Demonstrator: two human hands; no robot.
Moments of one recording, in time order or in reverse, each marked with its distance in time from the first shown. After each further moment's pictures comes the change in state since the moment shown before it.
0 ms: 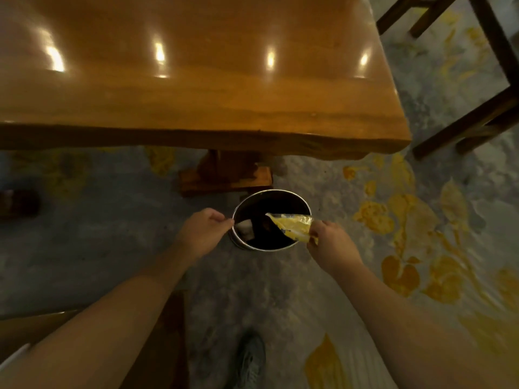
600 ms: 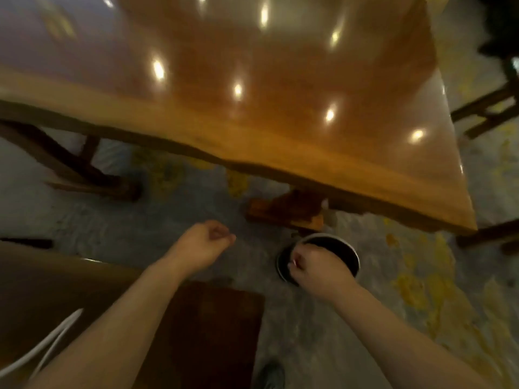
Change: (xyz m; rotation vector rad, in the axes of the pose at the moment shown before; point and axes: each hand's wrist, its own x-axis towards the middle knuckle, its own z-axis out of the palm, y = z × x) left_hand -0.139 -0.074 -0.189 -0.112 0.203 0.036; right_hand -0.053 -0.239 -0.061 -0.141 -0.229 -0.389
